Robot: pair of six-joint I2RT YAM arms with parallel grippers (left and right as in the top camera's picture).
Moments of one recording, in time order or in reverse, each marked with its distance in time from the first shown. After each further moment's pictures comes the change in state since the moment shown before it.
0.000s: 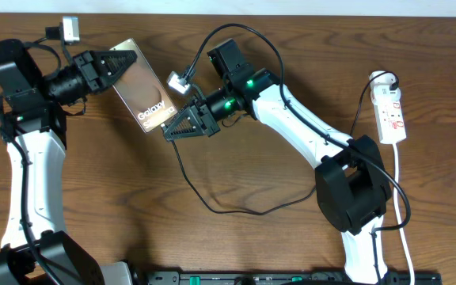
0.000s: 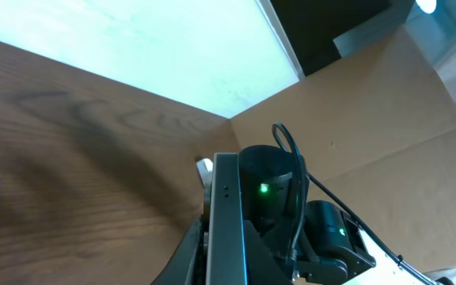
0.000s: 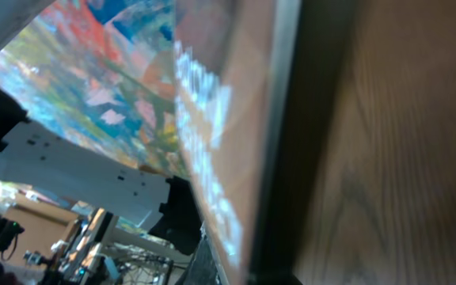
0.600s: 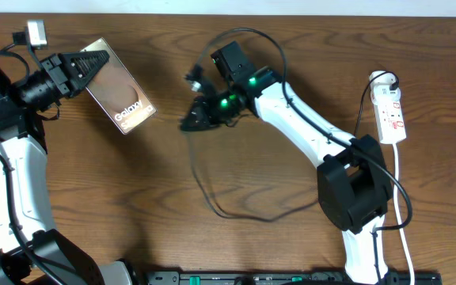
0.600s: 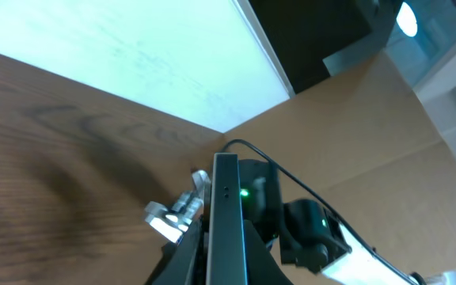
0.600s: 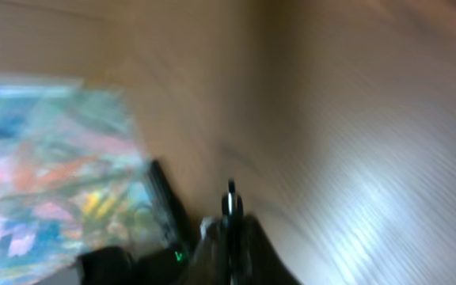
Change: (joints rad) left arm 0.132 0.000 0.000 0.071 0.105 -0.076; right arm -0.023 -0.001 0.015 -0.225 0.604 0.428
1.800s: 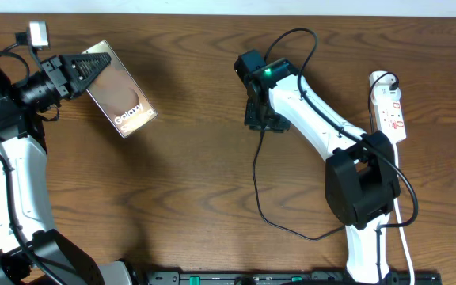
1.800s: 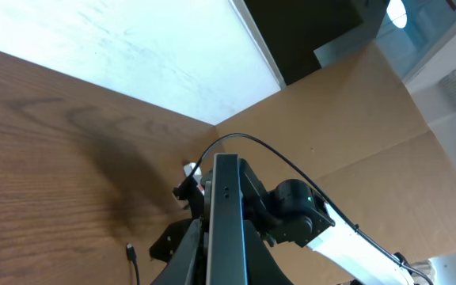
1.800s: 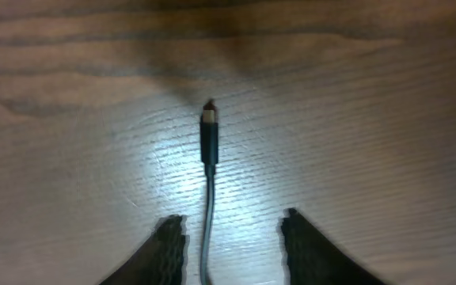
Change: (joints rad) left arm 0.000 0.000 0.000 0.000 0.043 -0.004; right arm -0.062 -0.001 -0.005 -0.368 0.900 0.343
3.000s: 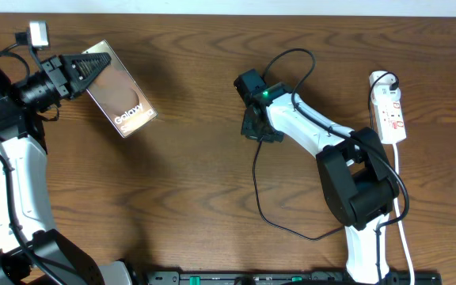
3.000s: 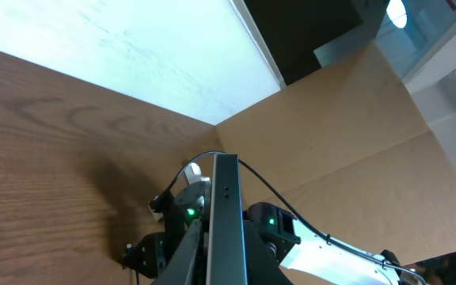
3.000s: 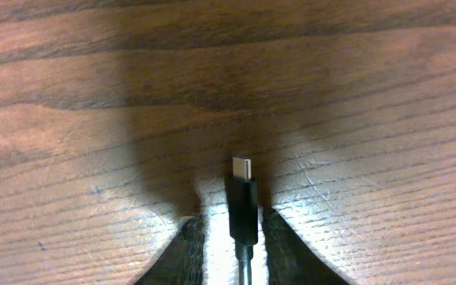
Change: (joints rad) left arm 0.000 0.000 0.000 0.000 0.000 0.000; right arm 0.010 0.000 -0.241 0.334 -0.021 0.054
